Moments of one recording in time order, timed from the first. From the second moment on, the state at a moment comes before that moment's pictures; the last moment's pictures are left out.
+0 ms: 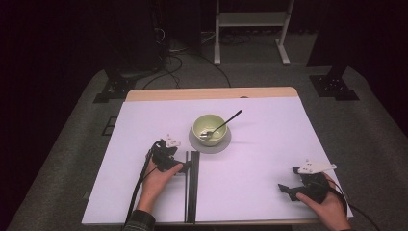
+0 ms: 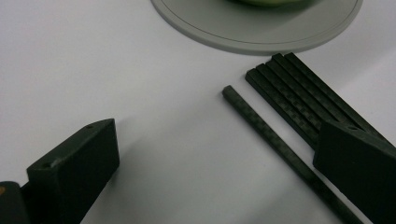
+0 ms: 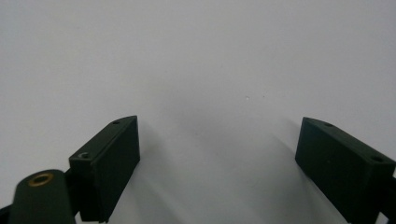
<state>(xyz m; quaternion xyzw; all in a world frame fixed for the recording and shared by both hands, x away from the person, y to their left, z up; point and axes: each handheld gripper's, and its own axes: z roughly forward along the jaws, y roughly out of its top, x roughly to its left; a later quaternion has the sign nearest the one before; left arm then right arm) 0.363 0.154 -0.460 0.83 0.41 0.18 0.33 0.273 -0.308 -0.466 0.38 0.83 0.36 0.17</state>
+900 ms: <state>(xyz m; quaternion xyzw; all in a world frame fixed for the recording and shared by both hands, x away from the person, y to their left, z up) 0.335 0.153 -0.456 0.84 0.40 0.17 0.33 0.273 -0.308 -0.466 0.38 0.83 0.36 0.17</state>
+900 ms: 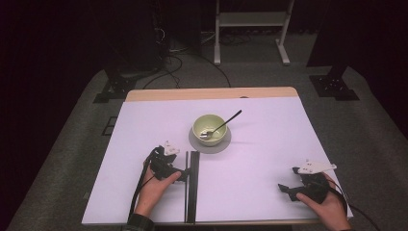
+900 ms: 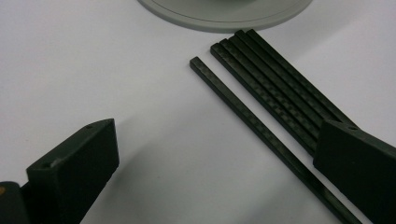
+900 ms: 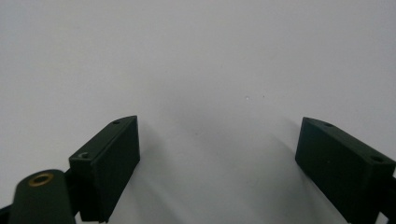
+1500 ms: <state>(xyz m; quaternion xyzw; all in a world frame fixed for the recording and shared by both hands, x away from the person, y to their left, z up) 0.308 0.161 -0.453 0.83 0.41 0.16 0.35 0.273 -0.308 -0.466 0.38 0.84 0.36 0.17</state>
